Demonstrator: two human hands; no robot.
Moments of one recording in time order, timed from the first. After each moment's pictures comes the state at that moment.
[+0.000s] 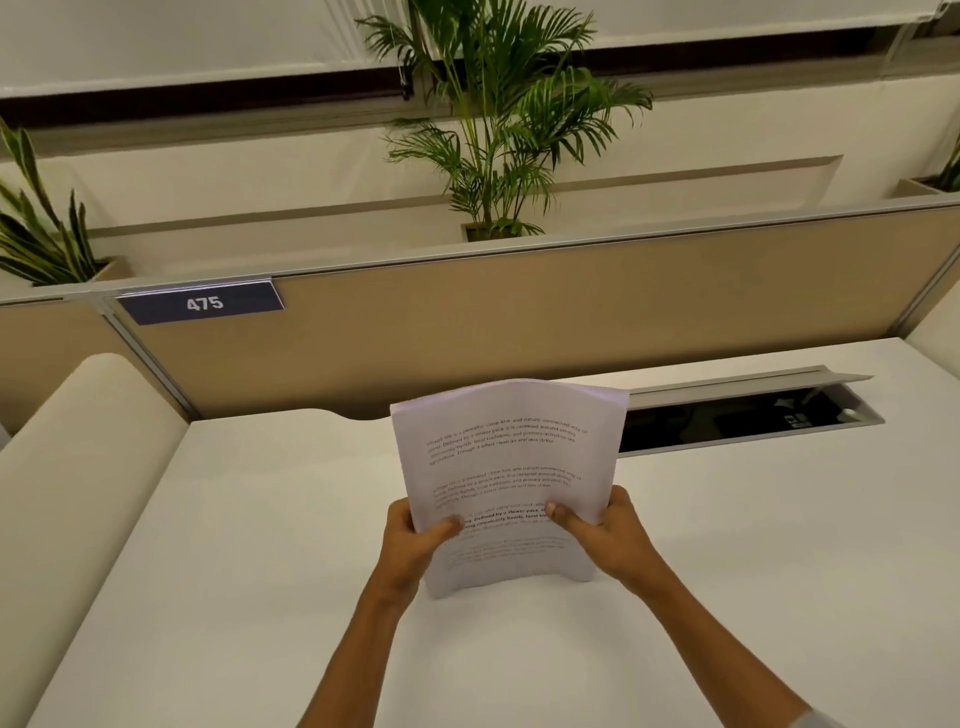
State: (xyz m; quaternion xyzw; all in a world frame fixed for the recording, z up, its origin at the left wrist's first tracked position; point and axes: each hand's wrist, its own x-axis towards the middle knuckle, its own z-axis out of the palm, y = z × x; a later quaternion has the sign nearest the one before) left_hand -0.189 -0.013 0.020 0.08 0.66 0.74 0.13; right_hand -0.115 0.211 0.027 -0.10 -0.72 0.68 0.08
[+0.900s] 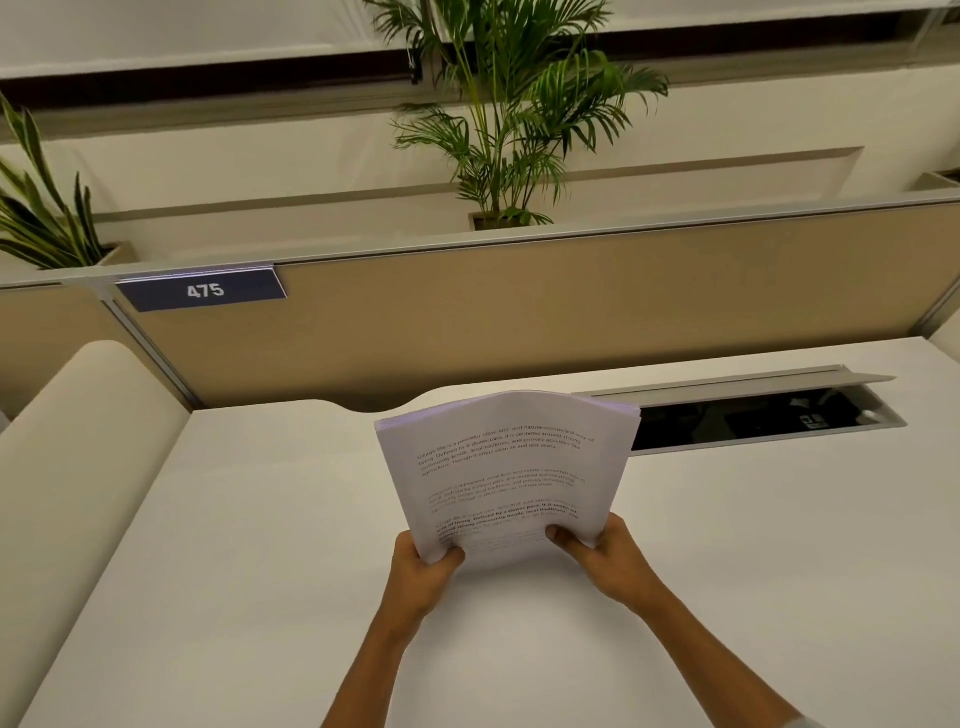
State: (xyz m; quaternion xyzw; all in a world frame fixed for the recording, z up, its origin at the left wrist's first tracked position) left_hand -0.174 -0.016 -0.019 0.05 0.72 0.68 0.11; right_hand -0.121 0.215 -0.026 -0.08 -0.76 0.65 0.03
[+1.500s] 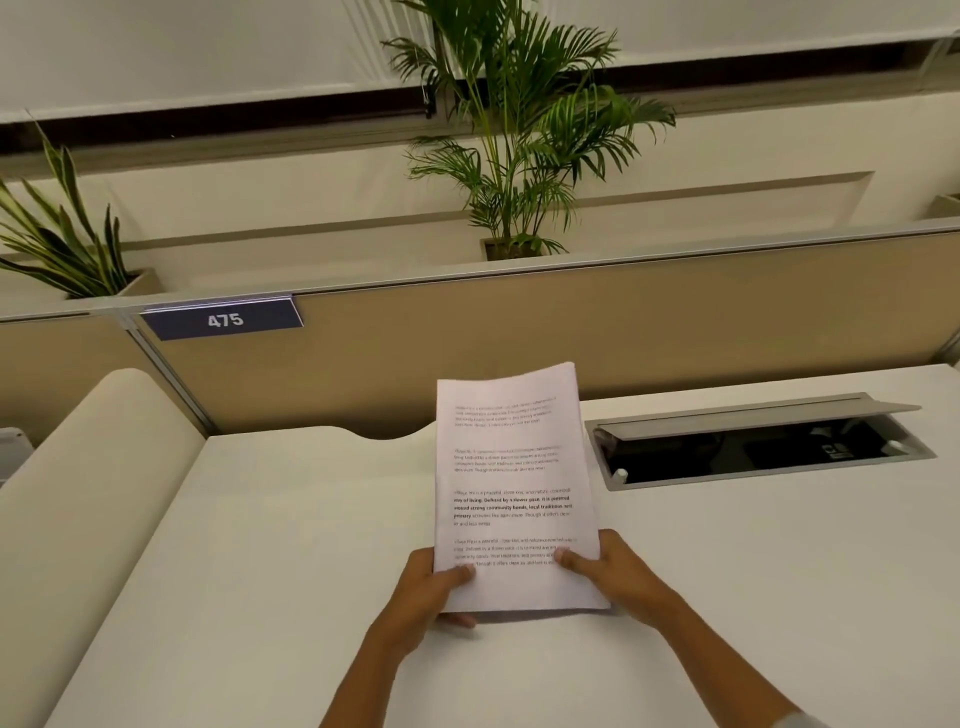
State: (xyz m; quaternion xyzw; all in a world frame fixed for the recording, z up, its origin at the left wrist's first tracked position) left_hand -0.206 -0.026 -0.027 -0.06 0.72 0.63 0.29; right_hand -0.150 0.227 -0.033 -0.15 -0.73 0.66 -0.12
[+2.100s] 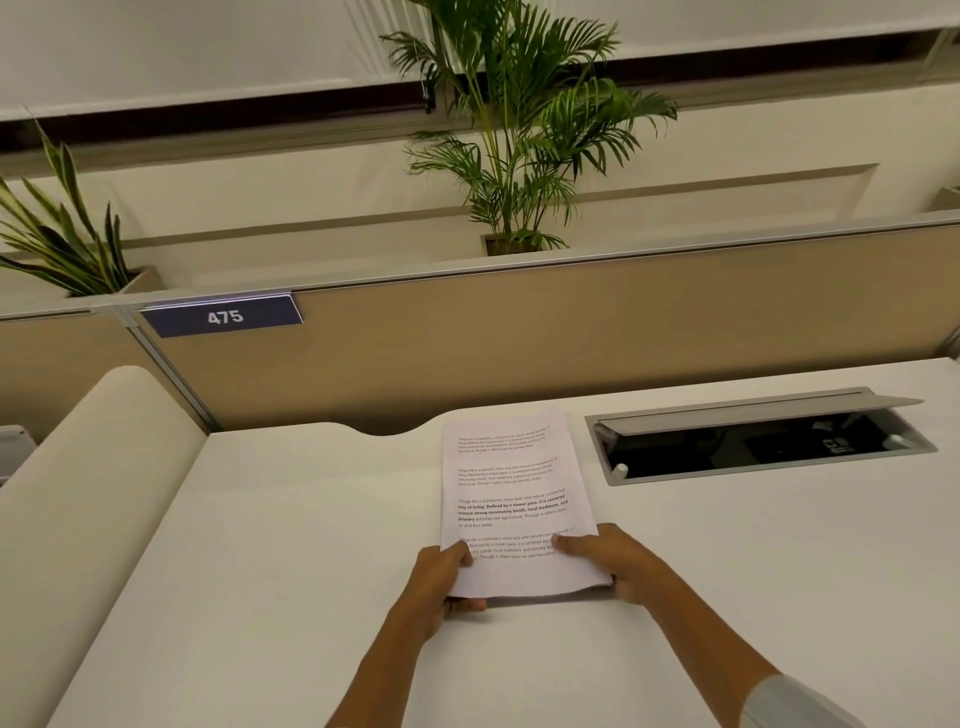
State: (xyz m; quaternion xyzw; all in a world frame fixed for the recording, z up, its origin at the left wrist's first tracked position) left_hand -0.212 0.001 -0.022 -0.21 0.67 0.63 0.32; right_hand -0.173 0.231 -0.040 -0.31 -0.62 0.69 -0.20
